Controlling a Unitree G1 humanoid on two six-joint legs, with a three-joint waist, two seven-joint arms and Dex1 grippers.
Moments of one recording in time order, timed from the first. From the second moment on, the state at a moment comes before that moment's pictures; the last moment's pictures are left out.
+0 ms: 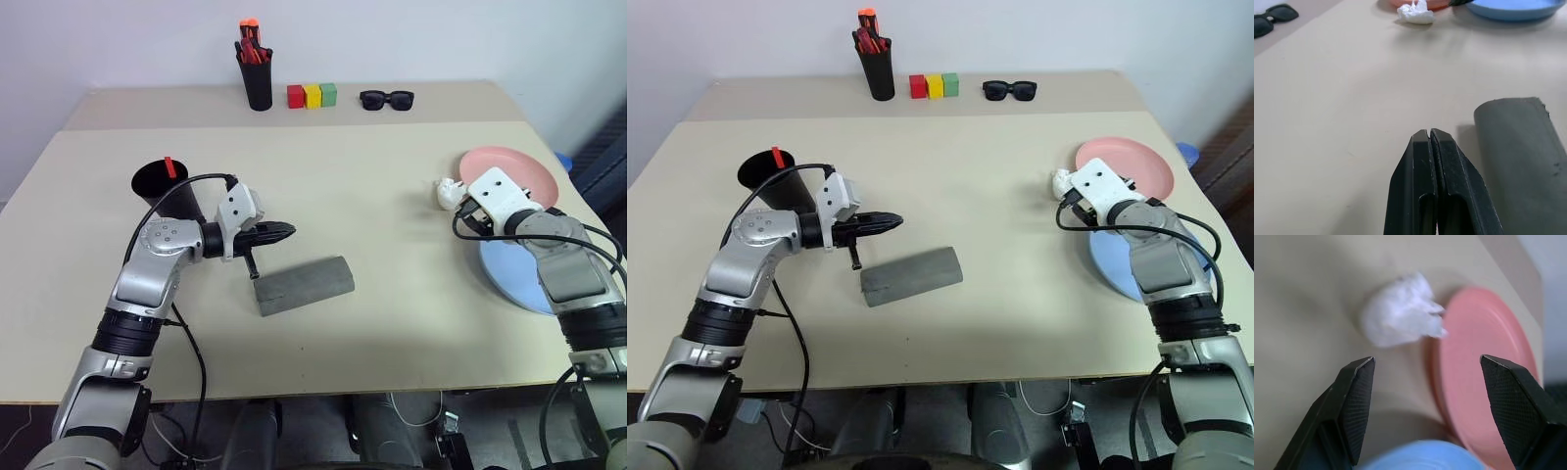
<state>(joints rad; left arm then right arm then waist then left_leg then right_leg) -0.52 0.53 -0.08 0.01 -0.24 0.33 -1.02 -0.65 -0.79 0.13 0.41 -0.16 0.39 0.43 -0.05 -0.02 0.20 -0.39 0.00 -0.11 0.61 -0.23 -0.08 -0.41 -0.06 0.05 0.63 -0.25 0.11</state>
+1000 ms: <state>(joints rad) -0.42 0.55 -0.03 -0.11 -0.30 0.42 -0.88 -0.23 -0.96 -0.17 -0.05 -0.04 0.38 0.70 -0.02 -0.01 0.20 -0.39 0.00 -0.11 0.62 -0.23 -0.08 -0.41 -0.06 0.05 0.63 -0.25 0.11</state>
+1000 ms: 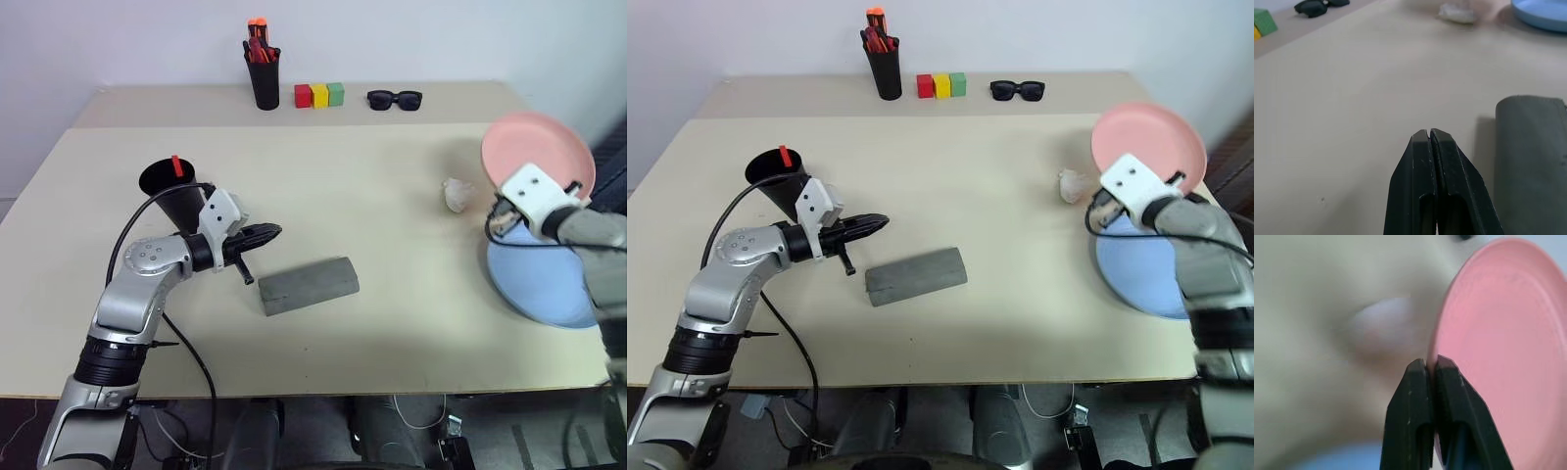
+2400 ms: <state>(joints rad) -0.34 0.51 -0.02 -0.24 -0.37 0.52 -0.79 -0.46 -0.71 -0.03 0.21 -0.17 0.24 0.39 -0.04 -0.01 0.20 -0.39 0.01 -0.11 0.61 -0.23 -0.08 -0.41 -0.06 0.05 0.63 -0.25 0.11</state>
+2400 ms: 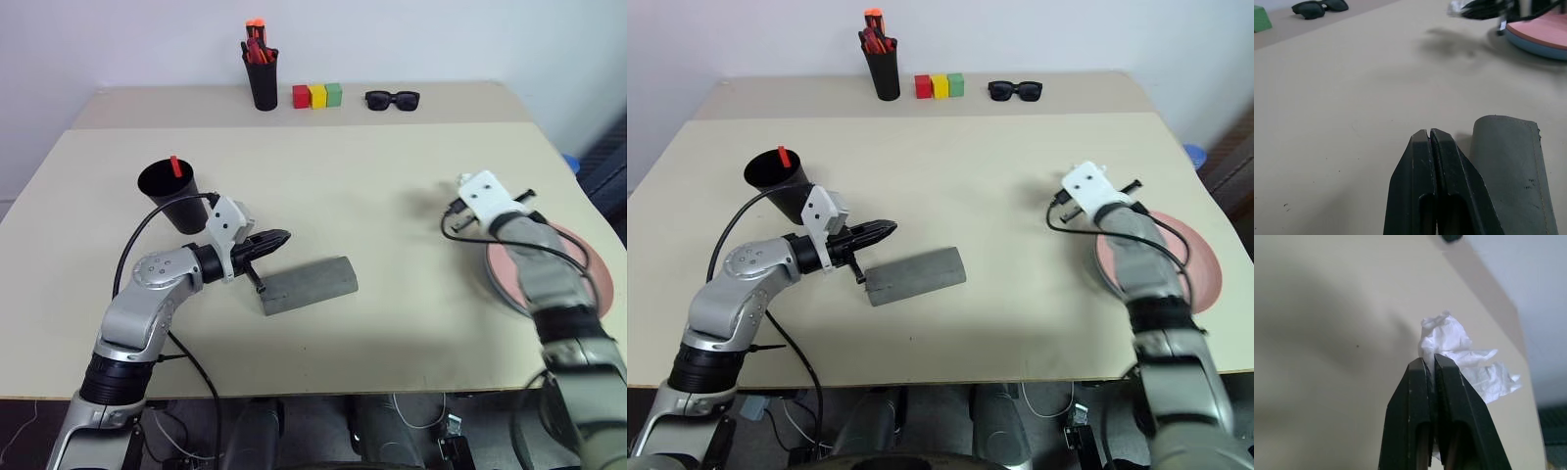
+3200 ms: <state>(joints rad) 0.09 0.52 0.37 -0.32 -0.36 0.36 -0.56 -0.24 -0.69 -0.31 -0.25 0.30 0.52 0.75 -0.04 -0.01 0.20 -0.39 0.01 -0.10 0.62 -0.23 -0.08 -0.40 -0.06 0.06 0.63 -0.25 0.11</state>
